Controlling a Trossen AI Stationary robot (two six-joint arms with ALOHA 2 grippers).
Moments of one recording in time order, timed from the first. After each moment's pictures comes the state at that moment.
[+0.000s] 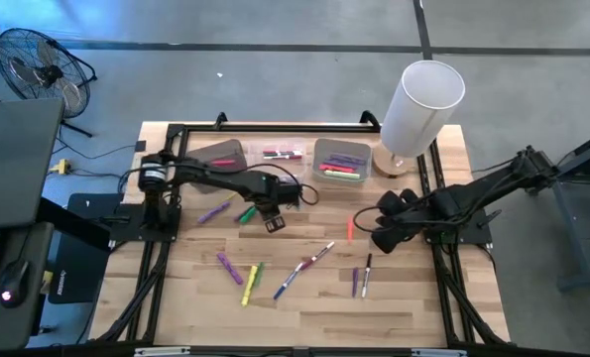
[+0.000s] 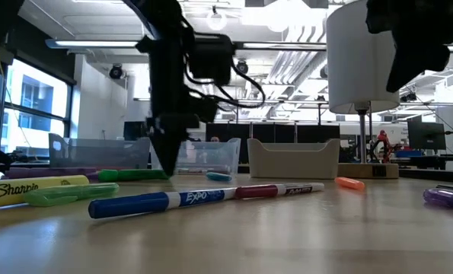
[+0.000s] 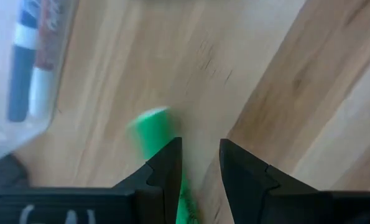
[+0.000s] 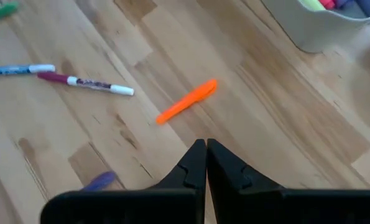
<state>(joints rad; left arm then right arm) 0.08 1.90 1.28 -0.82 -0.17 -0.34 0.38 1.08 0.85 -0.95 0.36 1.03</state>
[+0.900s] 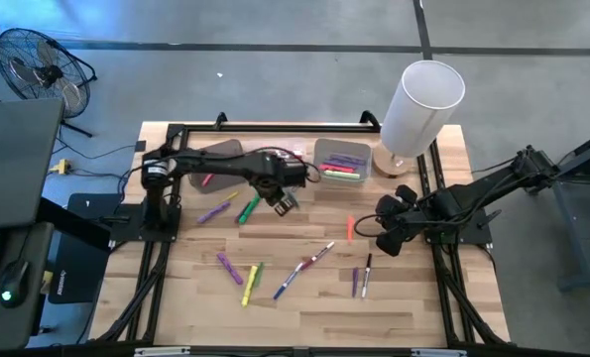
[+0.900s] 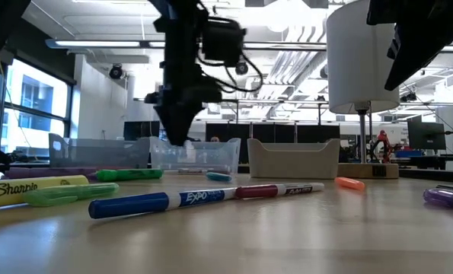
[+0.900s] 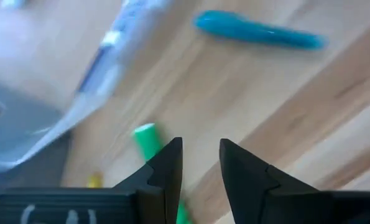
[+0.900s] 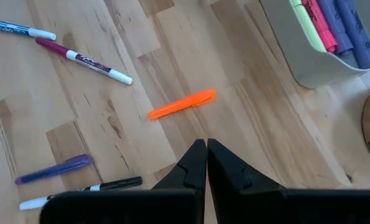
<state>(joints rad) 0.15 1.92 1.51 -1.08 -0.17 -0.58 0.39 1.07 0.85 -0.95 0.39 0.78</state>
